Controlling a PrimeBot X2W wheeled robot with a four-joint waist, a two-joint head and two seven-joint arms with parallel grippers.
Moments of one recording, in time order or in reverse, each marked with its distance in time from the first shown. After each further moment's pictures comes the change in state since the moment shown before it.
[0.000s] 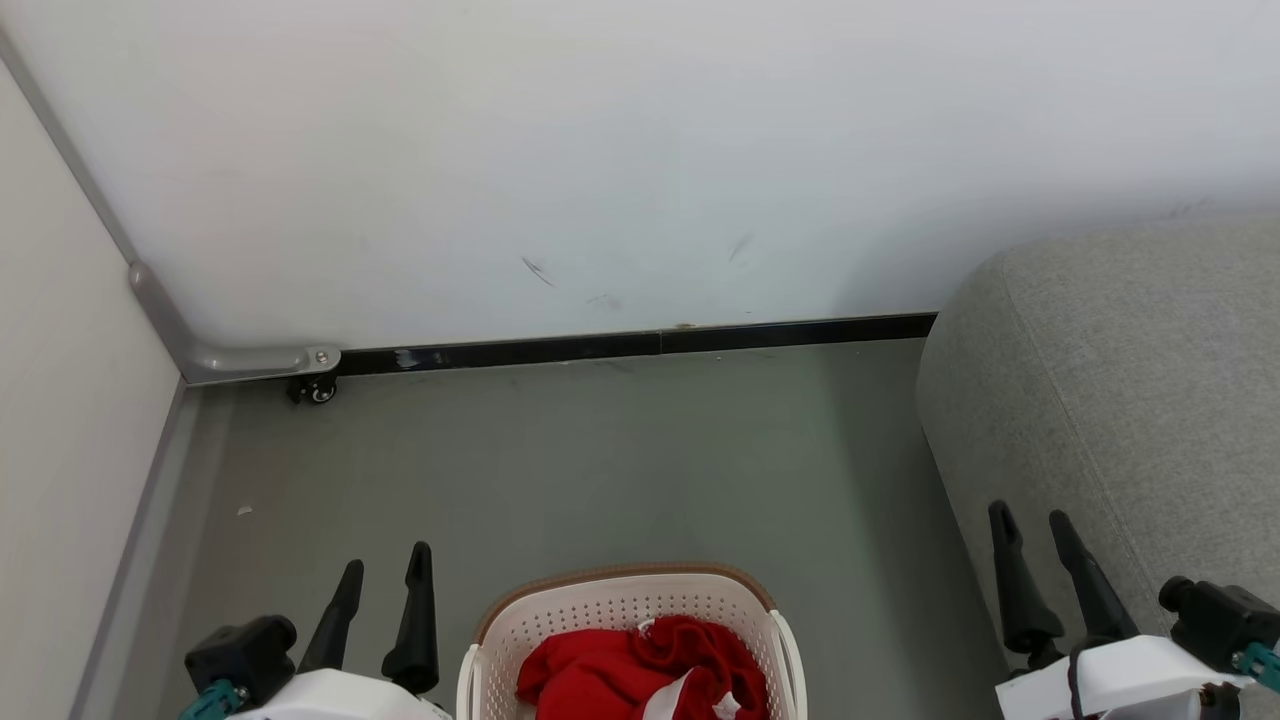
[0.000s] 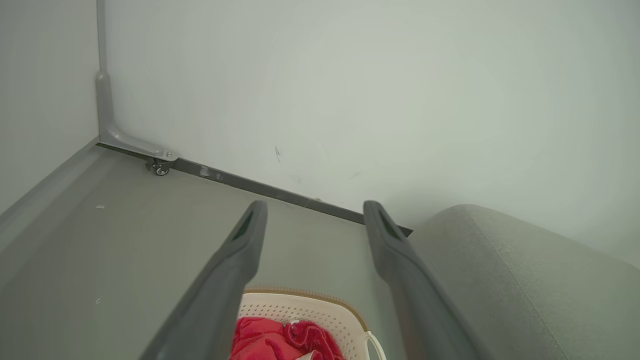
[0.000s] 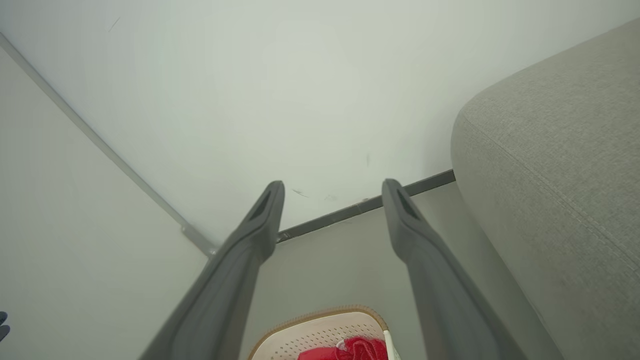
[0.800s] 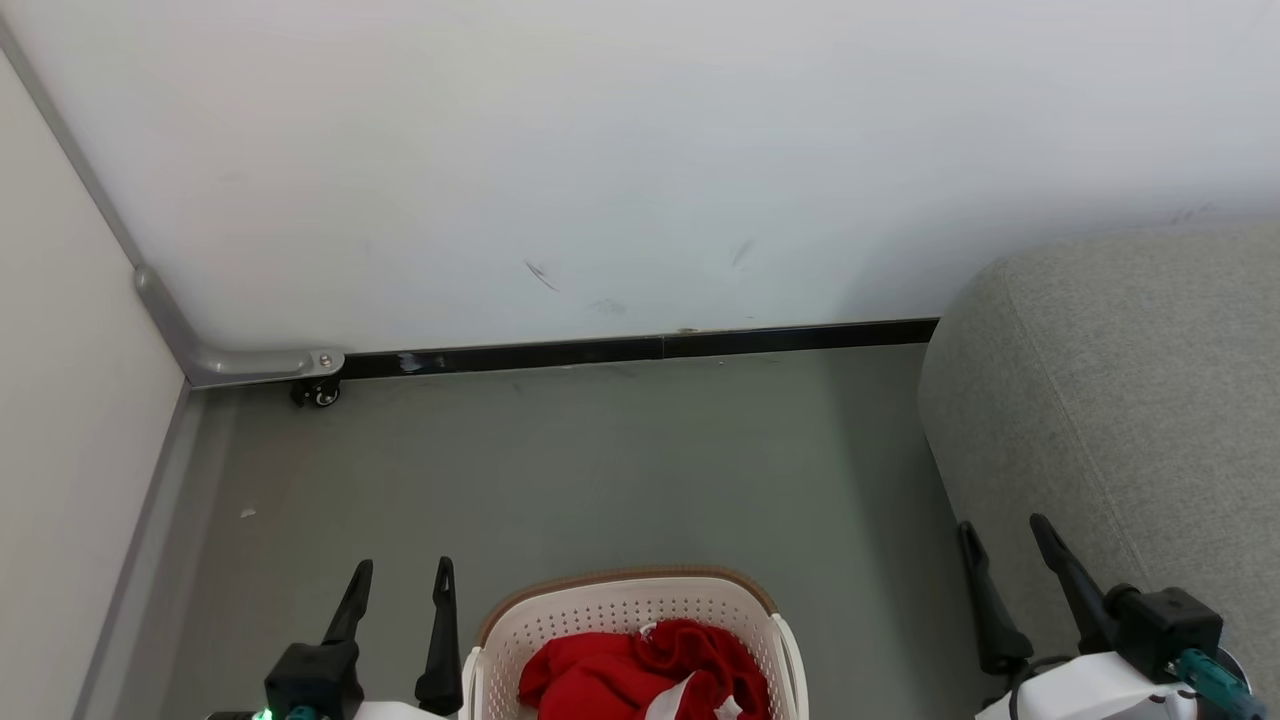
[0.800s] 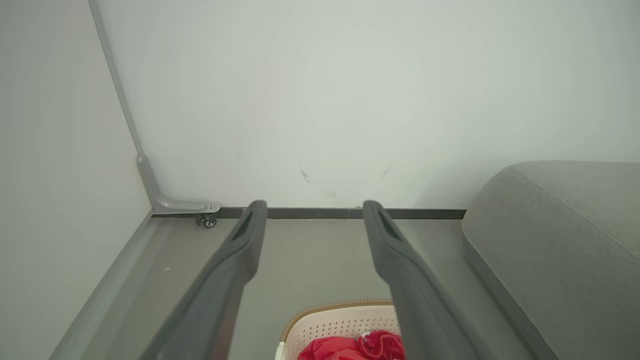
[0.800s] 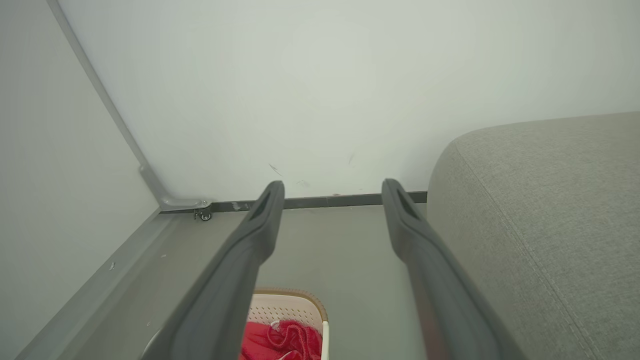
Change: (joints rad) left arm 0.016 0.004 -0.055 0.022 0.335 0.082 -0.087; right arm 0.014 0.002 0.011 0.002 -0.334 0.000 -0.033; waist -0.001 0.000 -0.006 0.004
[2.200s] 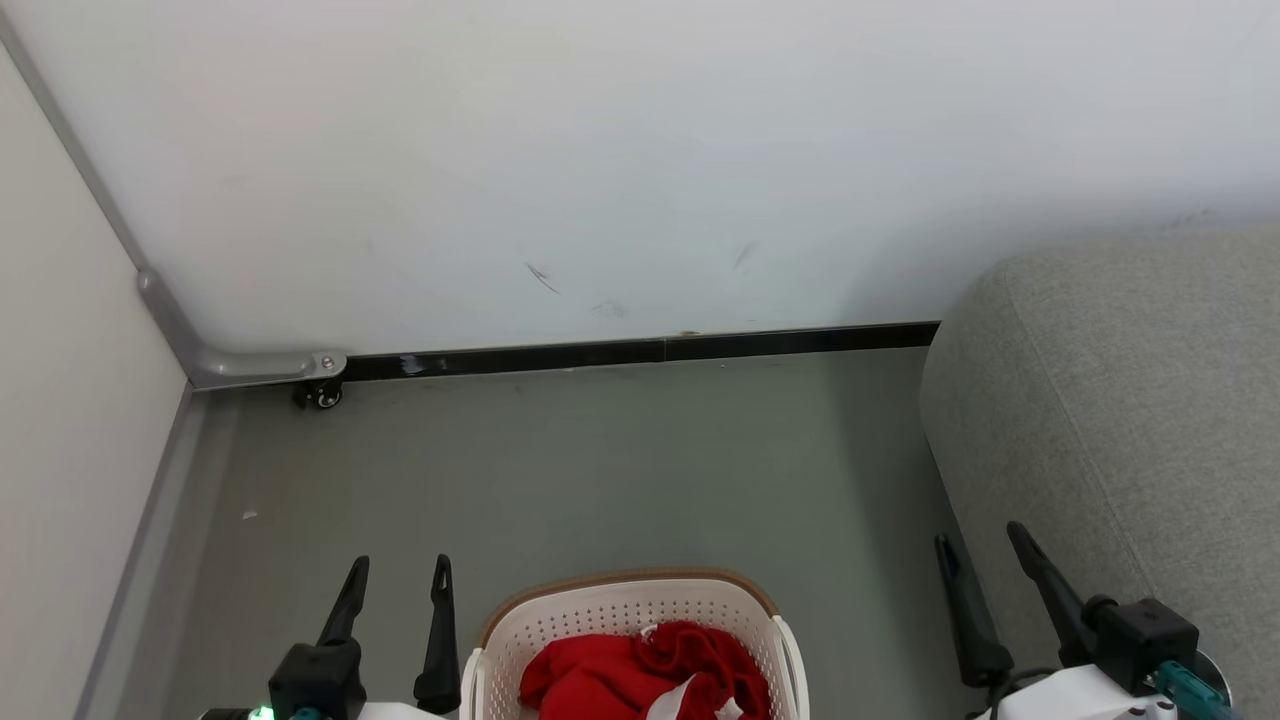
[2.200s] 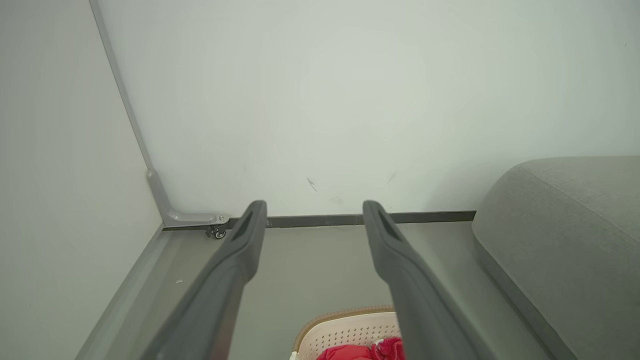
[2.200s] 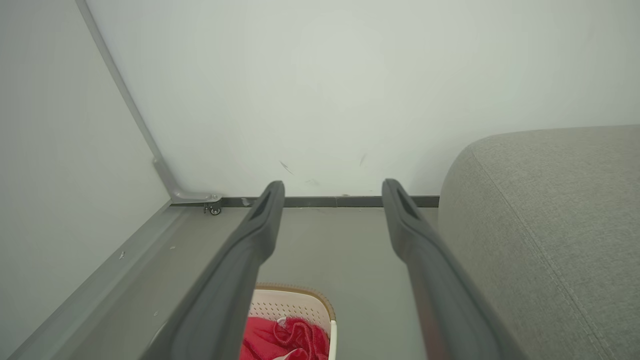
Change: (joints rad) left arm 0.000 -0.013 0.020 0.005 0.058 -0.001 -0.014; right arm 0.011 0.000 0.039 0.001 -0.024 0.000 -0.021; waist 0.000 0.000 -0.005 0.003
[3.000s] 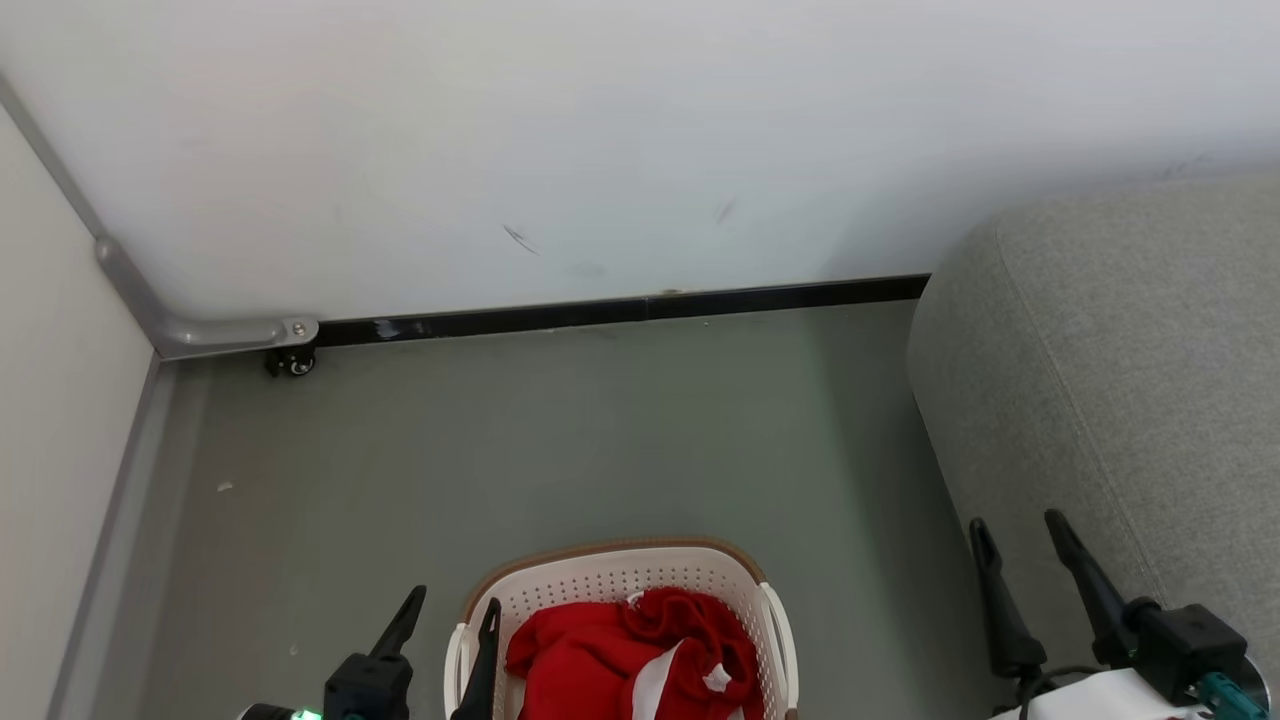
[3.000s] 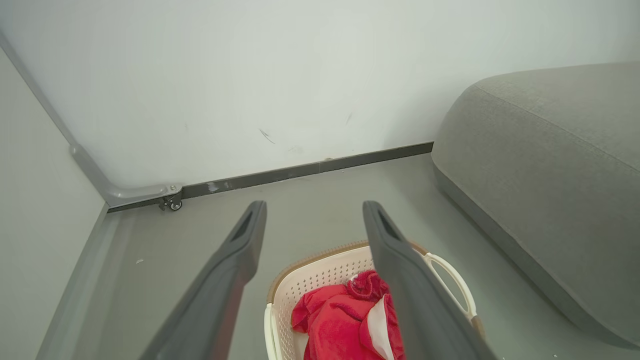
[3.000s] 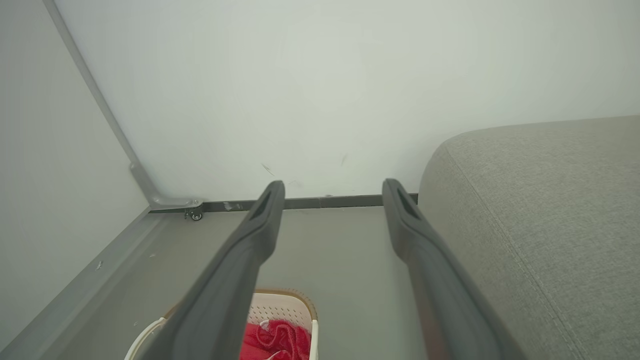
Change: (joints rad) left arm -0.023 0.025 -0.054 0.120 0.050 -0.063 0.000; right arm 0.026 0.000 -0.043 -0.058 -0.008 0.000 -0.035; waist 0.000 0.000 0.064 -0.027
